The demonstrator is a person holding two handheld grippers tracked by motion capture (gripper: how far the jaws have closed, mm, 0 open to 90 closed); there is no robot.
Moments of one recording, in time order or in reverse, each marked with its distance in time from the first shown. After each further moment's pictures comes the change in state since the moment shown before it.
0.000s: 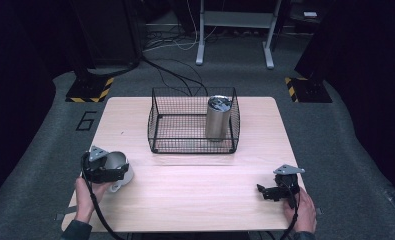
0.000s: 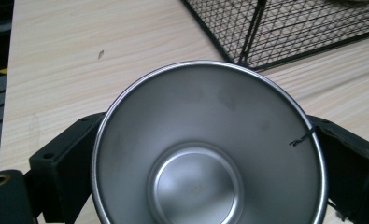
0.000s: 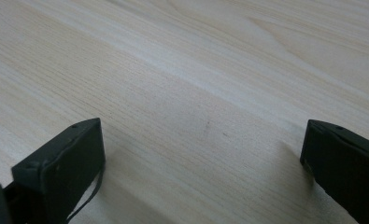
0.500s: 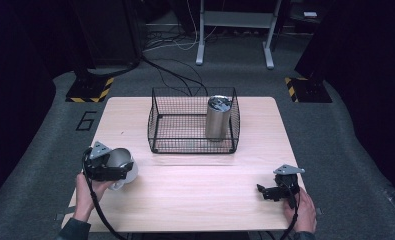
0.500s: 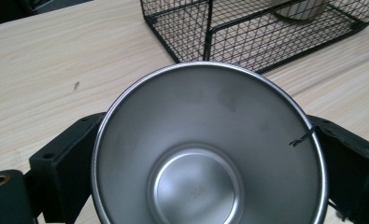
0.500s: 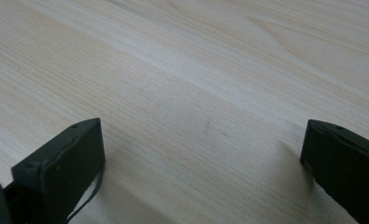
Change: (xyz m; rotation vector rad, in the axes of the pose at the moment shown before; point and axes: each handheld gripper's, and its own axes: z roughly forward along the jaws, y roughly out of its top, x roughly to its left) left arm -0.017 0.024 -0.017 -0.024 -0.087 0.068; right arm 0.000 0.000 0.000 -0.001 0.000 0.000
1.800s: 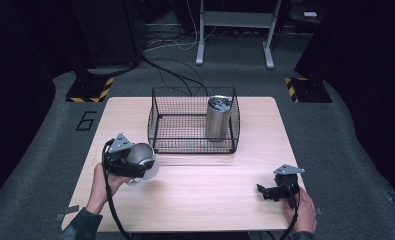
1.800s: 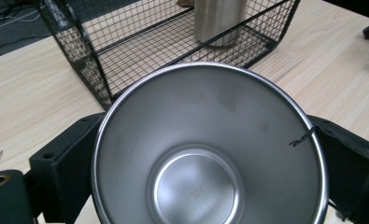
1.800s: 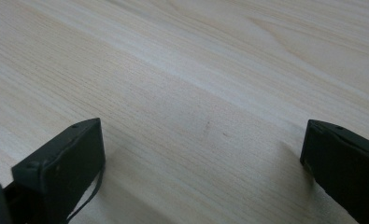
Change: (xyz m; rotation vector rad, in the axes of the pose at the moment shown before) left arm -0.046 0.046 0.007 -0.021 -0.179 0.148; right arm 0.000 0.000 0.000 0.000 0.001 0.001
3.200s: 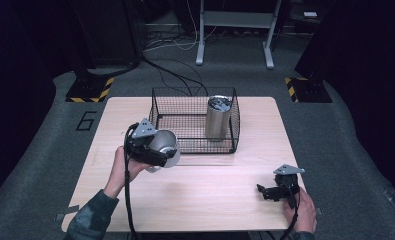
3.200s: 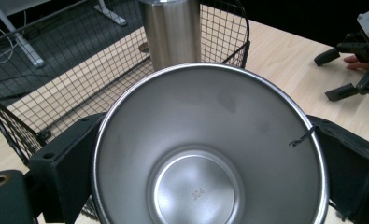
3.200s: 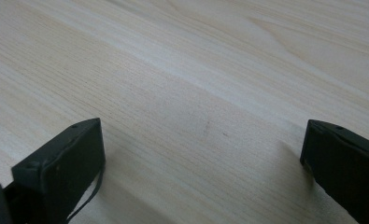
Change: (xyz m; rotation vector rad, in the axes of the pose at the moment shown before) left arm -0.033 0.068 0.019 -0.049 -0.080 0.107; right arm 0.000 0.000 0.000 0.000 0.000 0.000
